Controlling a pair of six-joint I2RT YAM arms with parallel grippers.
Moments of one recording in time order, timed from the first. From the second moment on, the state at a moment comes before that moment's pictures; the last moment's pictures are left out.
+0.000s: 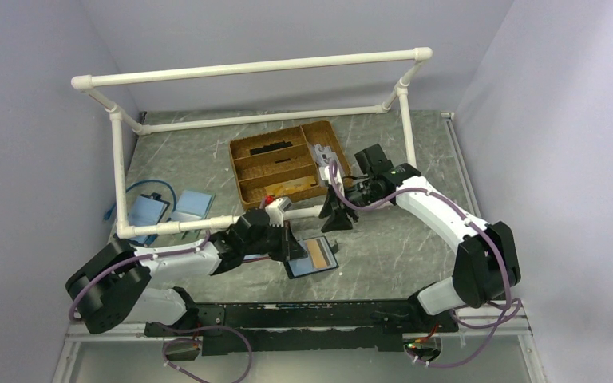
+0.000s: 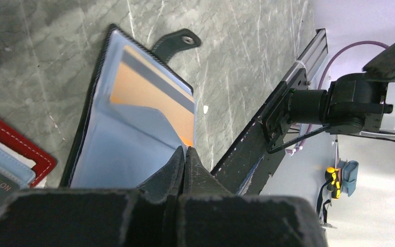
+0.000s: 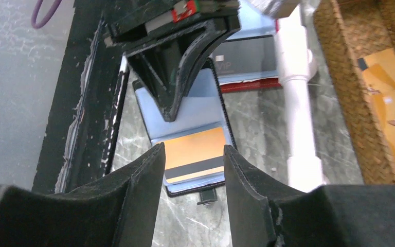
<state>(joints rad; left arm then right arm) -0.86 1.30 0.47 0.31 0.31 -0.81 0.47 1.45 1.11 -0.72 -1.04 -0.81</state>
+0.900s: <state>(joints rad) -0.86 1.00 0.34 -0.17 0.07 -1.04 0.75 1.70 1.00 -0.65 -0.80 -0.92</state>
